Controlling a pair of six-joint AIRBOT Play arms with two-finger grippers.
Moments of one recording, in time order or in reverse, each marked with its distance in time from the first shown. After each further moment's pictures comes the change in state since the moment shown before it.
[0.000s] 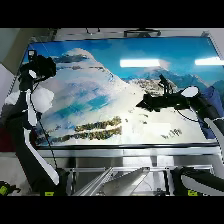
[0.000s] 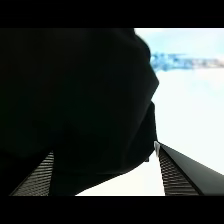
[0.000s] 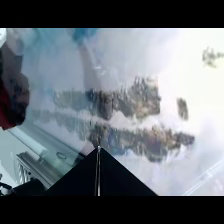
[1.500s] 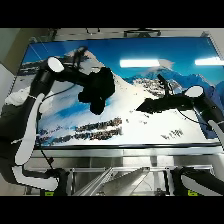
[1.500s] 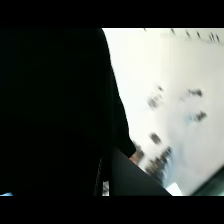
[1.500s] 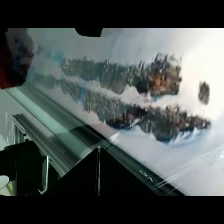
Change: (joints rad) left arm -0.522 0.644 -0.505 -0.357 -0.623 -0.089; right arm -0.005 0.066 0.000 -0.001 0.150 -0.120
